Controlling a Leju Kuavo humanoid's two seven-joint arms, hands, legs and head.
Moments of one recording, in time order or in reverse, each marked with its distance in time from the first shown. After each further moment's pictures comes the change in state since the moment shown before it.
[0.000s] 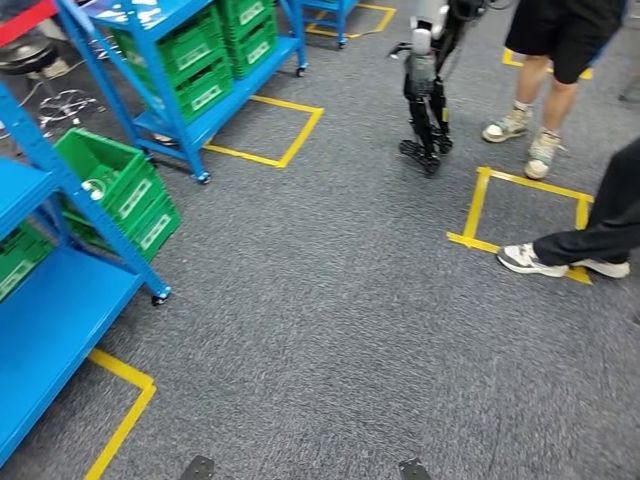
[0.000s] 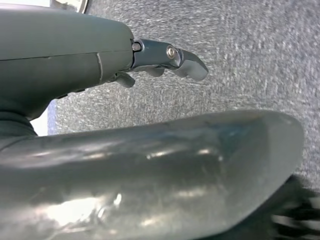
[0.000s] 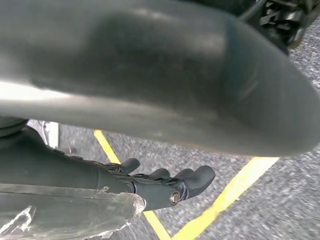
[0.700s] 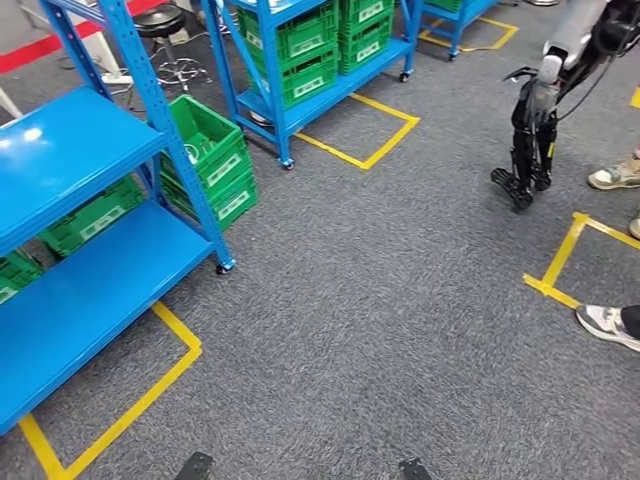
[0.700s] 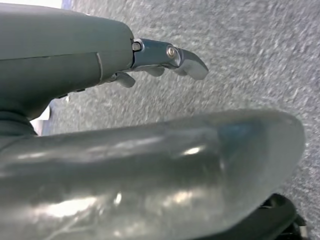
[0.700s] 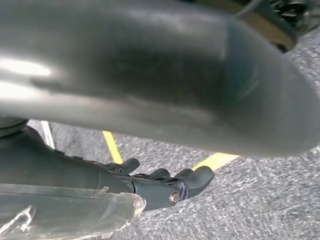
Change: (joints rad) left arm 0.002 0.004 0.006 0.000 0.000 -0.001 0.000; right arm -0.003 0.003 0.000 0.000 0.006 0.004 0.002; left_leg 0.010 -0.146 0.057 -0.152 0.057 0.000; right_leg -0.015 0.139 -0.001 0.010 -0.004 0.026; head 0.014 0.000
